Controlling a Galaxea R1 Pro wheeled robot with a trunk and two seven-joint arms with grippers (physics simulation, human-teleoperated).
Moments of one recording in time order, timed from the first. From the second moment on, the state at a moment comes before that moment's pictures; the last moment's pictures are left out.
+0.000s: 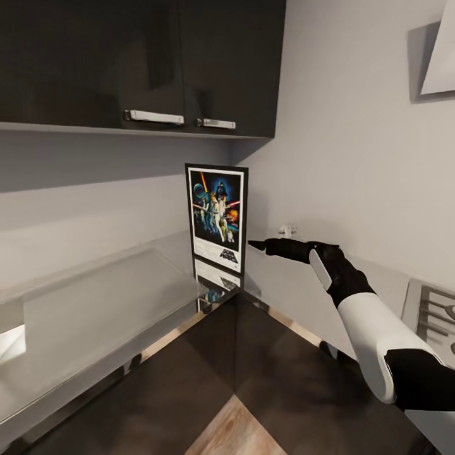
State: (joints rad) left arm 0.02 0.11 0.19 -0.37 0.10 -0.01 -0.14; right arm -1.11 -0.04 0.05 -0.68 -0.18 0.47 0.68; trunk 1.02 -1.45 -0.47
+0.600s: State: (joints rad) left arm 0.02 0.11 0.19 -0.37 0.10 -0.01 -0.14; right arm -1.11 -0.04 0.06 -0.69 -0.18 0.45 0.71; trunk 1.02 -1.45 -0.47
